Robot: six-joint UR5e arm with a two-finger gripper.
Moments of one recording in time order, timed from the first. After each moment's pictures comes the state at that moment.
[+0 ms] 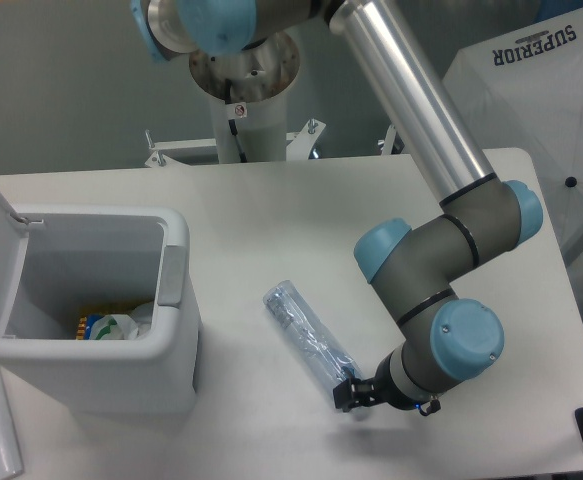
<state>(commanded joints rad) 2.51 -2.42 -1.04 -1.34 1.39 0.33</state>
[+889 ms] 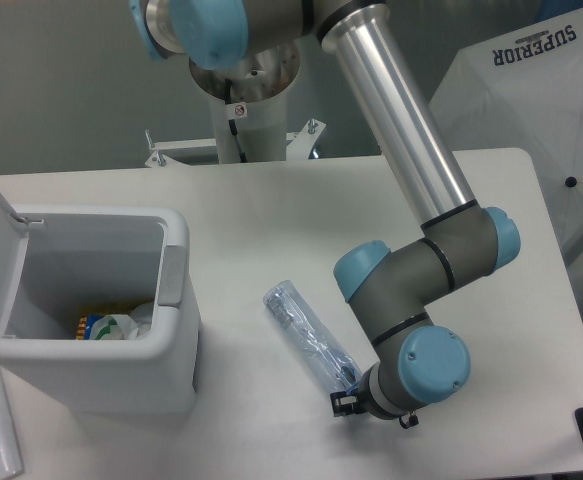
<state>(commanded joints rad) 2.47 -2.43 -1.07 -1.35 1.48 0.28</state>
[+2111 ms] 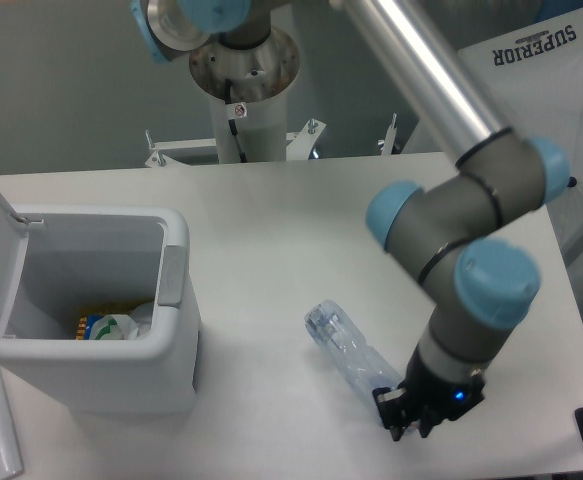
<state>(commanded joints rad) 2.58 -2.23 -1.00 -1.15 1.15 0.34</state>
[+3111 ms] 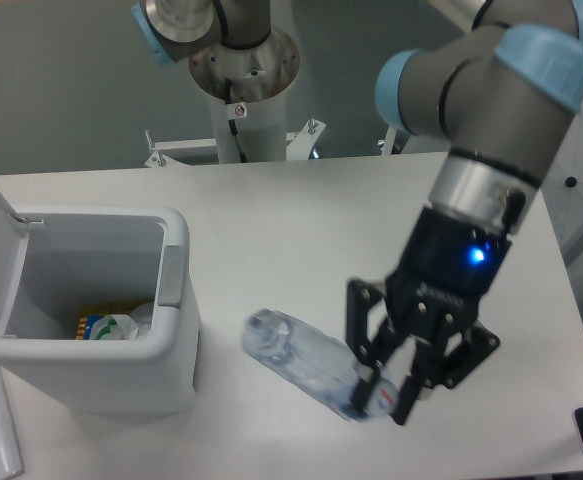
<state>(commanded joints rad) 2.58 -2.07 -0.98 -0.95 0.59 0.28</state>
